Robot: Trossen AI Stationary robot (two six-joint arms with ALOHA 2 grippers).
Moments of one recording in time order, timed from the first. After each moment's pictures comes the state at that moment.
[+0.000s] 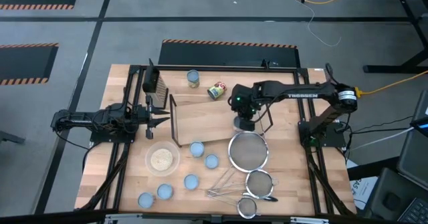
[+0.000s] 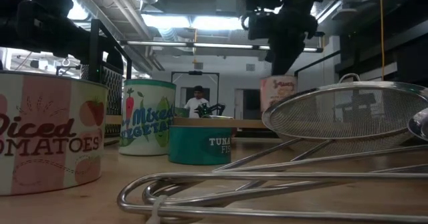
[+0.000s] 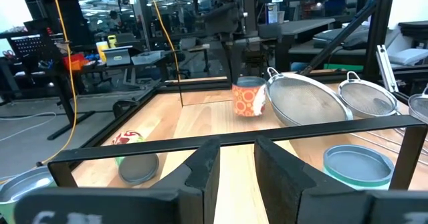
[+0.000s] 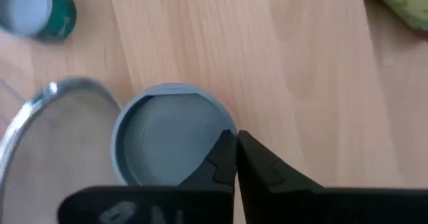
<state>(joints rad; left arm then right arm) 0.01 0.00 0.02 0.01 -0.14 0.09 -0.16 1.62 1.28 -0.89 -0.09 -0.07</state>
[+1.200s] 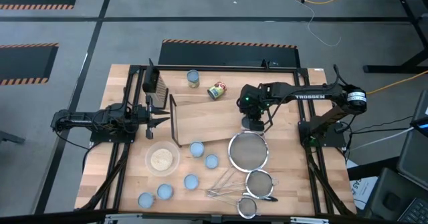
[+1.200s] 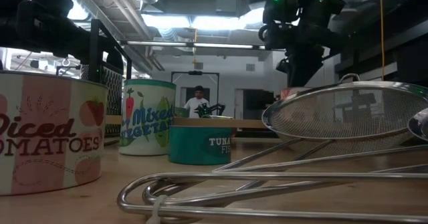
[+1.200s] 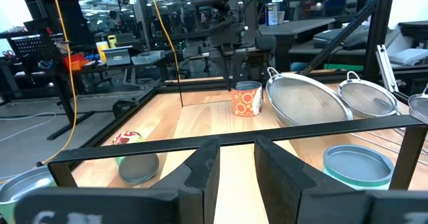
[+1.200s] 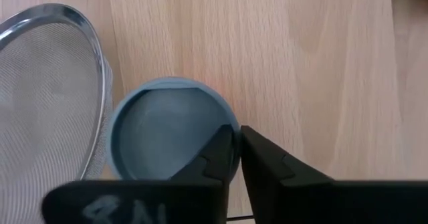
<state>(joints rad) 0.01 0.00 0.02 0.01 -0.14 0.09 -0.21 1.52 1.07 -0.79 -0.11 -0.22</state>
